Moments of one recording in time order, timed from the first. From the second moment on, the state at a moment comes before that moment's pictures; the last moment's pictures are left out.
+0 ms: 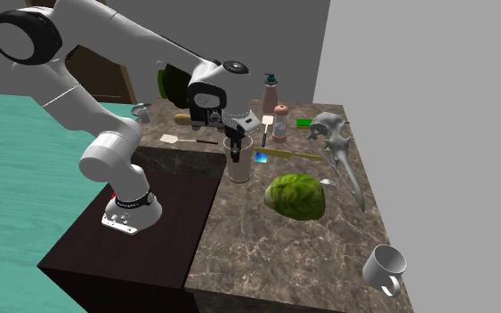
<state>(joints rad) 0.11 -0.45 0.17 -2.62 0.24 2.14 0.01</state>
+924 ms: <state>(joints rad) 0.11 -0.53 0.15 -2.49 0.22 1.94 0.04</state>
